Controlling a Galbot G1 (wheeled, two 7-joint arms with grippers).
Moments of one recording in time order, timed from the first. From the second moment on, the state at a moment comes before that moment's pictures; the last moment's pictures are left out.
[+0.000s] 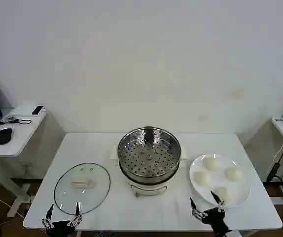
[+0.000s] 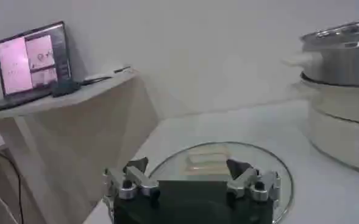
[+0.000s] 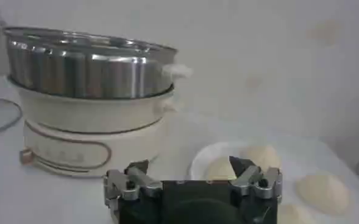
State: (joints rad) left arm 1.86 -1.36 -0.56 -2.09 -0.01 0.03 -0.32; right arm -1.71 1.18 0.60 2.02 0.08 -0.06 -0.06
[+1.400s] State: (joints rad) left arm 1.86 -1.37 -0.63 -2.18 0.14 0.07 -0.26; right arm -0.42 0.59 -0.17 1.31 -0.38 -0.04 -0.96
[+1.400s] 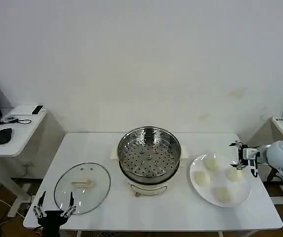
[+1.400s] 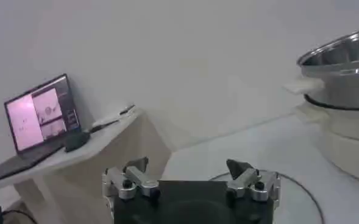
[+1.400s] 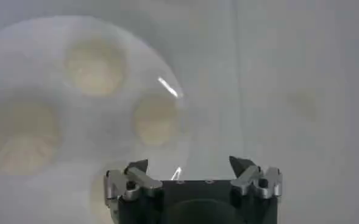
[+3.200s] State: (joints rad) left arm 1.86 -1.37 -0.66 -2.18 0.16 0.04 -0.27; right arm -0.05 0.69 -0.54 1.17 -0.30 -0.01 -1.07
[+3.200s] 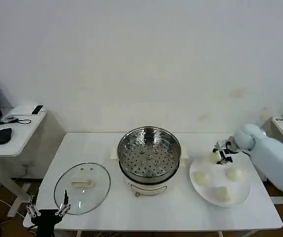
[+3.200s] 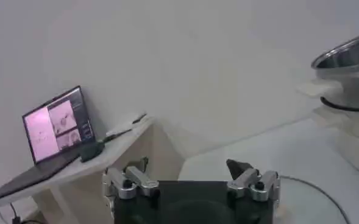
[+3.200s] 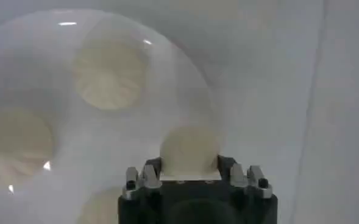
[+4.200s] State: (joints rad) left arm 1.86 -1.38 -0.70 -2.21 0.16 0.03 -0.27; right arm 0.48 1.03 -1.04 1.25 -0.04 0.10 -1.07
